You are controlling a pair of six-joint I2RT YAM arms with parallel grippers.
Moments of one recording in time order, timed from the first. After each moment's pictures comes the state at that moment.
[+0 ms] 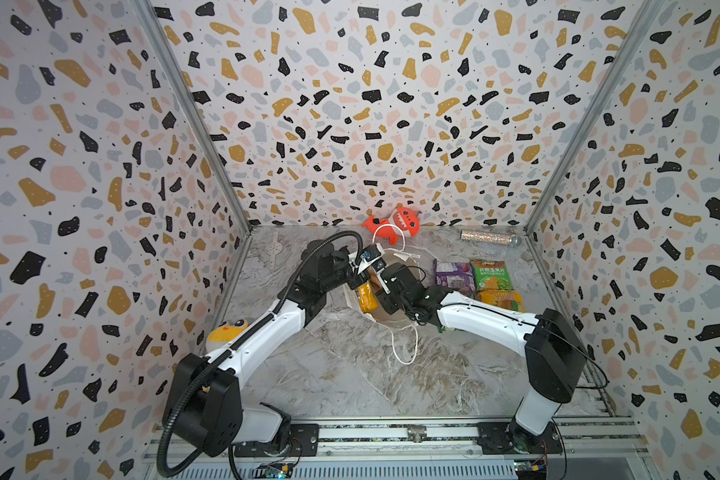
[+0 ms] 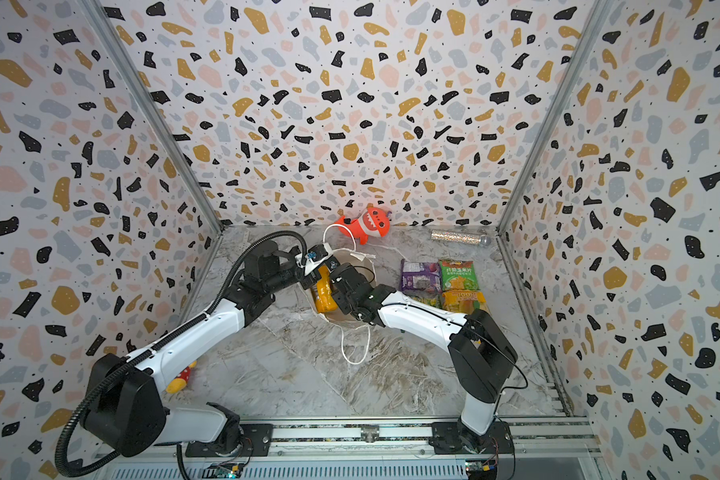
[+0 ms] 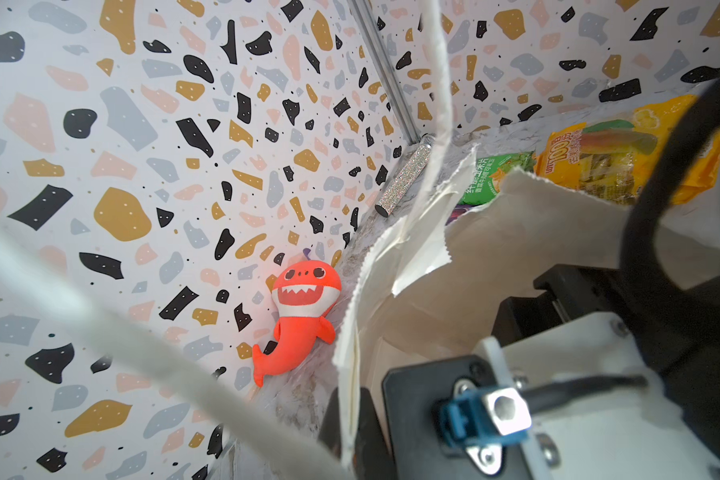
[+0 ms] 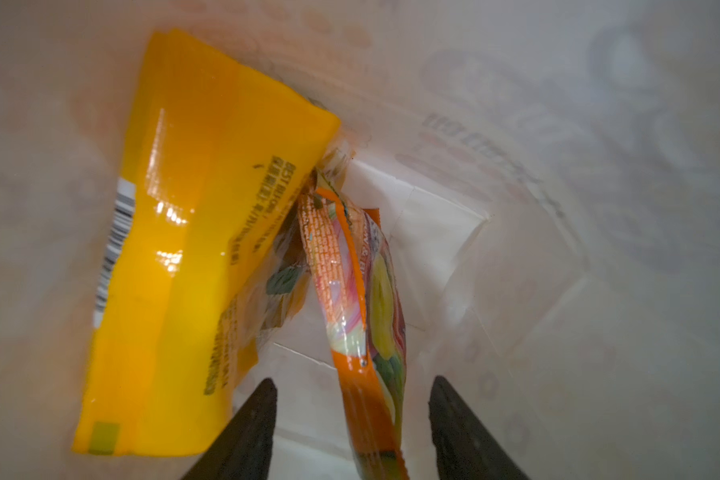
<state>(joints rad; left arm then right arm) -0.44 1.37 1.00 0.12 0.42 0.65 0.89 1.75 1.31 -0.31 0.32 0.01</state>
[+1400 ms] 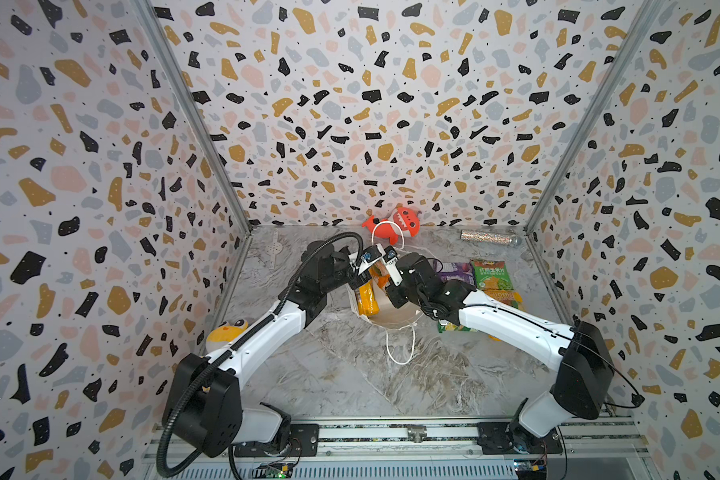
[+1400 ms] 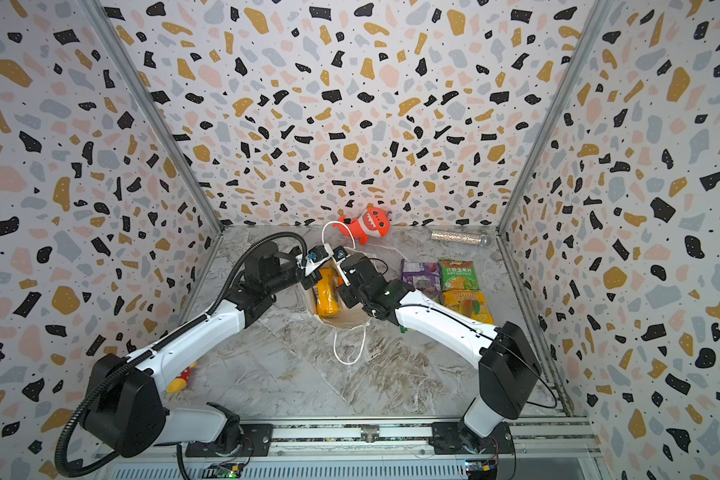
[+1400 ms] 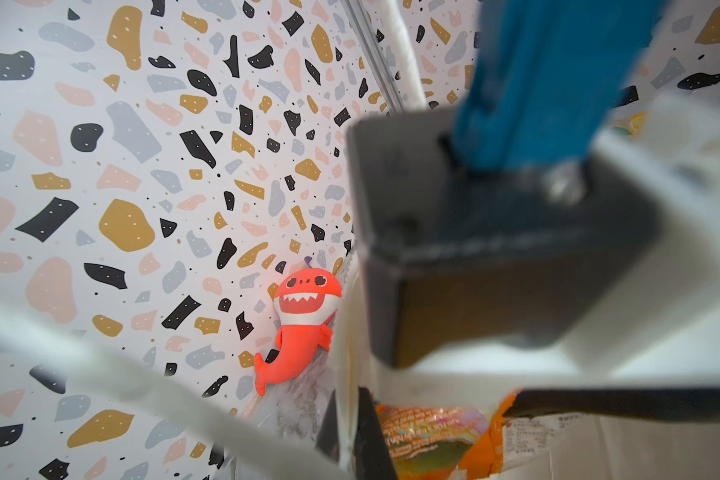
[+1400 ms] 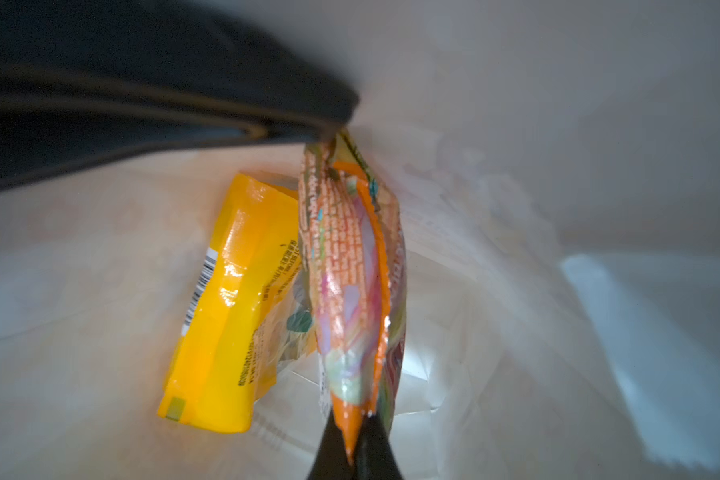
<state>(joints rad) -0.44 1.37 0.99 0.15 0.42 0.65 0.87 1.58 1.31 -0.36 0.22 0.02</state>
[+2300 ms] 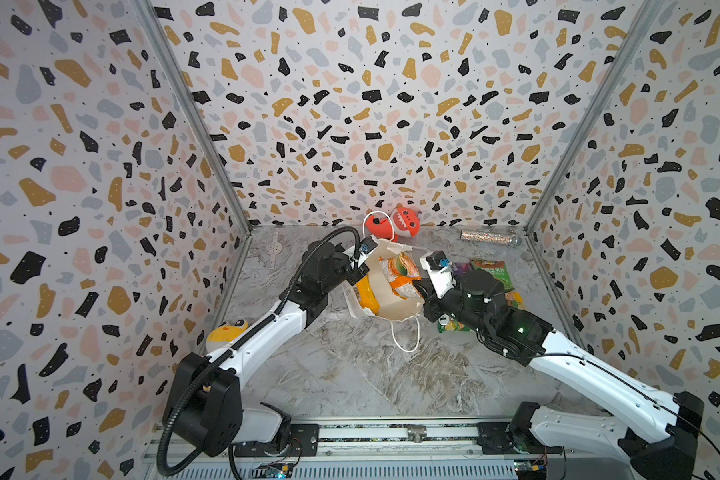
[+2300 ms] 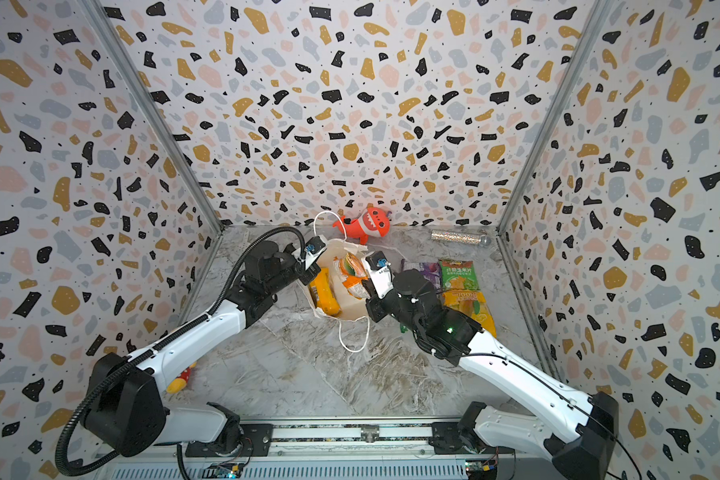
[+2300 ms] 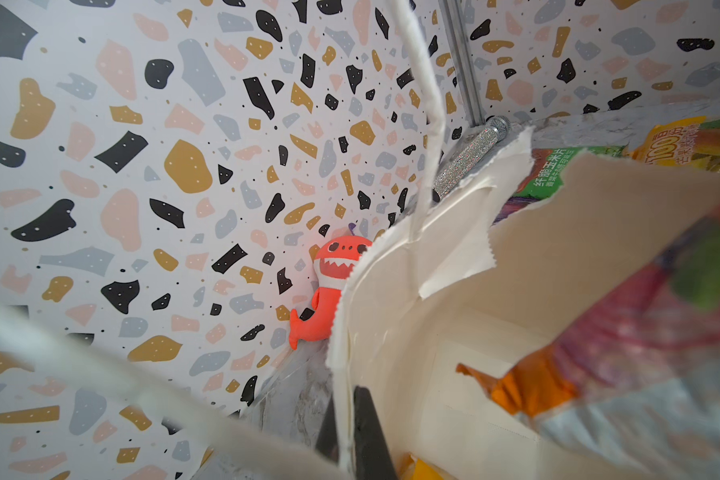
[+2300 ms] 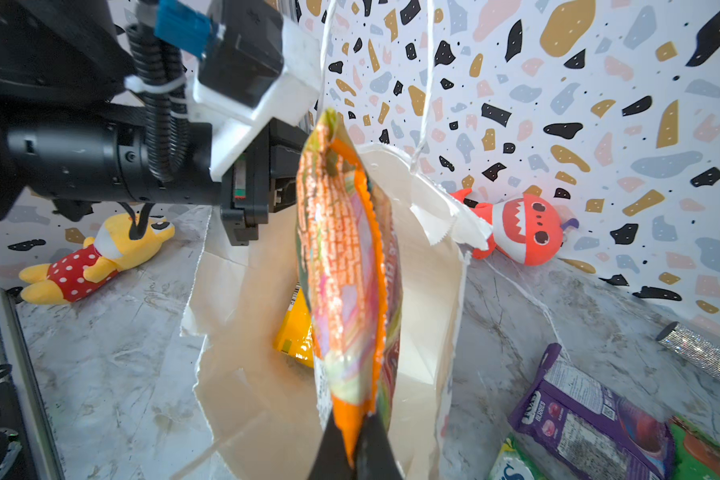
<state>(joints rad) -0.44 1.37 0.99 0.17 0.22 0.57 0.87 1.06 1.03 -0.25 0.11 0.04</state>
